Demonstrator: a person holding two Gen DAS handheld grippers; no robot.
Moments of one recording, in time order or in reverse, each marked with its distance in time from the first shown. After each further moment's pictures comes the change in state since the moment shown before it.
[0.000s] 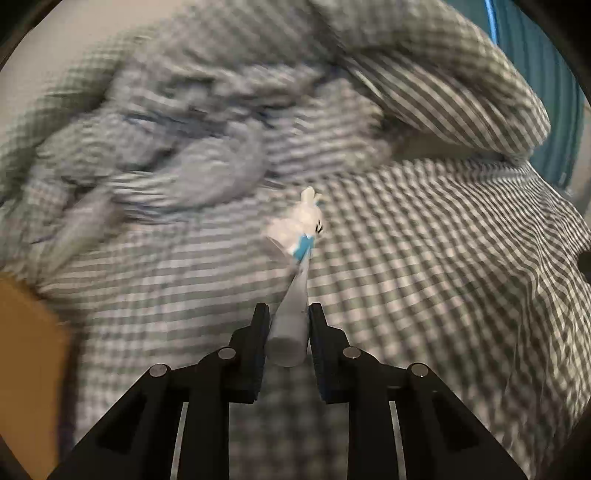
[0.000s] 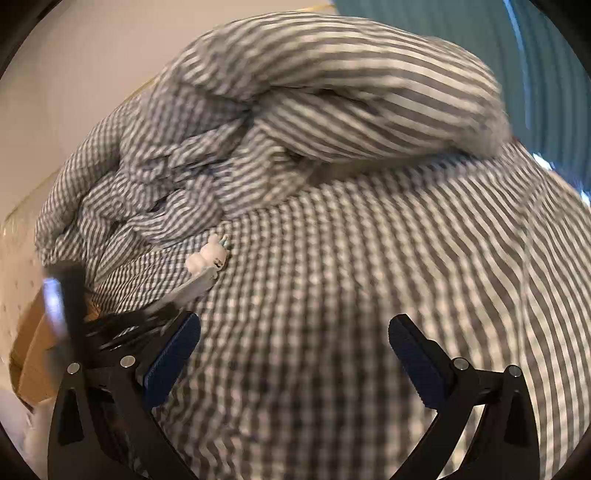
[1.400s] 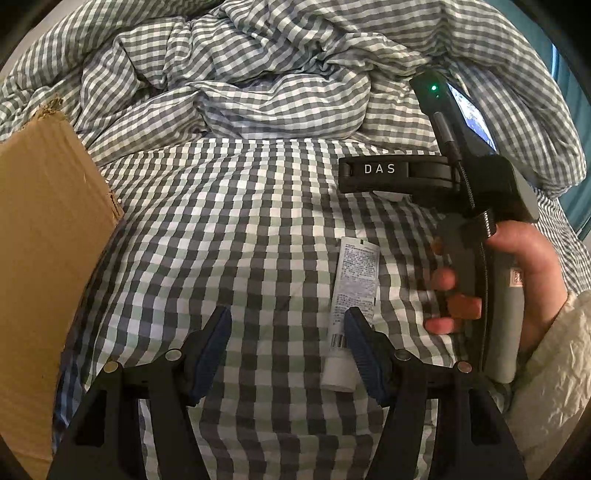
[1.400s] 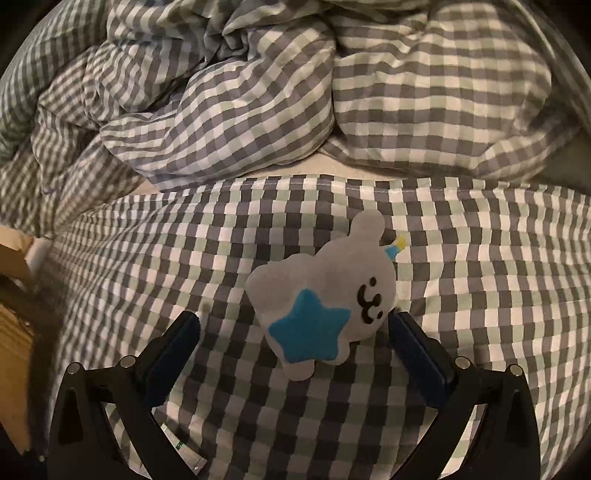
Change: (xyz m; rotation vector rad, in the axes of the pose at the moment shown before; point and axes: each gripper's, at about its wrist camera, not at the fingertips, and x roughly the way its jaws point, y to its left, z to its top) left arm 0.013 0.083 -0.056 -0.217 0.143 -0.030; right arm 0.238 0.130 0.015 -0.155 0.288 0.013
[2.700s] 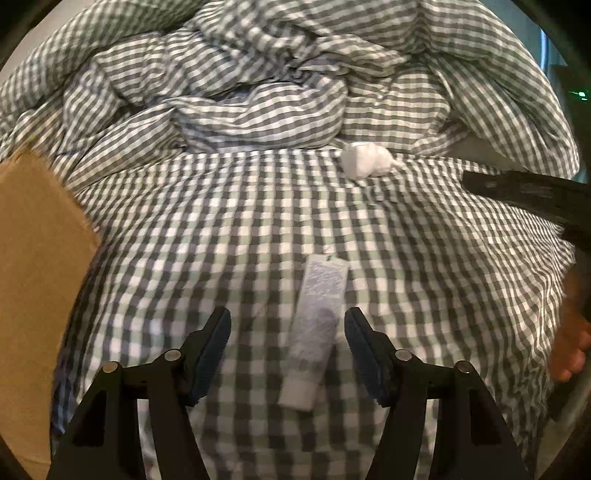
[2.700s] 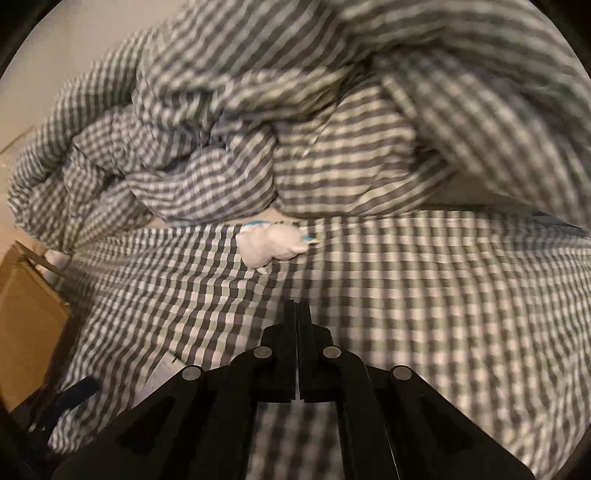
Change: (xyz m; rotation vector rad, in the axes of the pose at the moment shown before) left arm 0.006 -0.026 0.014 0.048 -0.018 -0.008; right arm -0.140 -0.039 -0.035 0.021 -0.220 -0.055
